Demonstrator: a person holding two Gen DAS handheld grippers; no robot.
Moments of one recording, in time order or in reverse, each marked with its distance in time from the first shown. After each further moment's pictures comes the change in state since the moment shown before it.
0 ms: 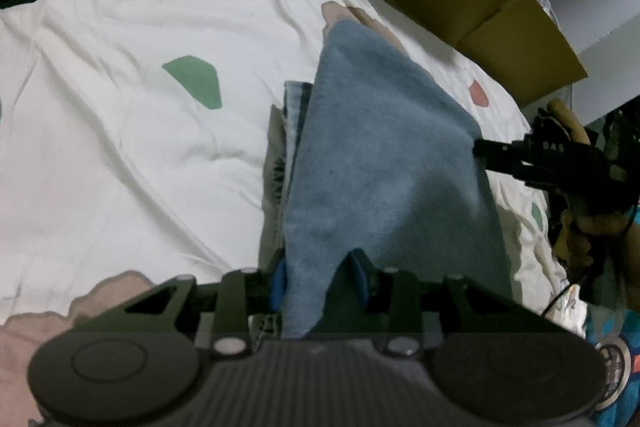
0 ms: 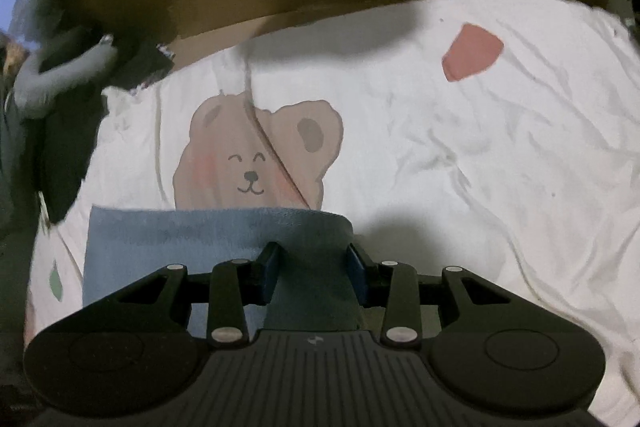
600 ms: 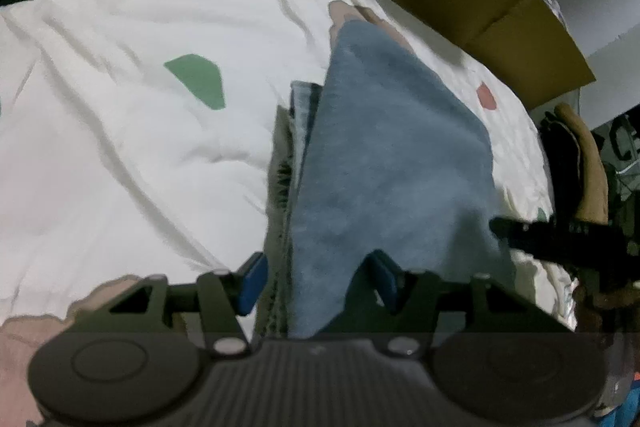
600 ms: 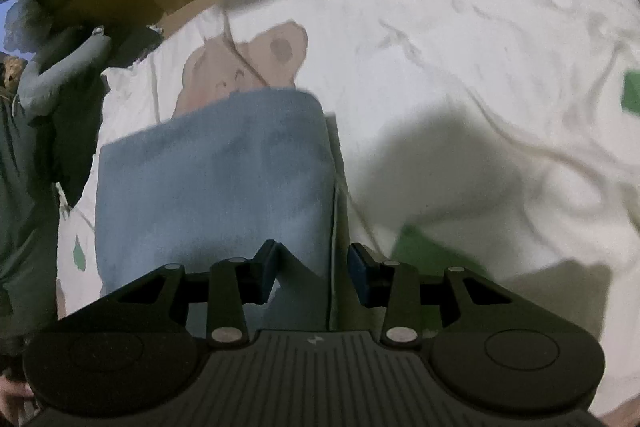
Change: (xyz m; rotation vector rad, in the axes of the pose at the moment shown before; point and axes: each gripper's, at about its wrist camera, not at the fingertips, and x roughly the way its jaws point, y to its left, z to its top) left arm 0.004 0.000 0.007 -0.015 0.010 0.012; right arm -0.024 -0.027 -0.067 0.135 0.109 0.060
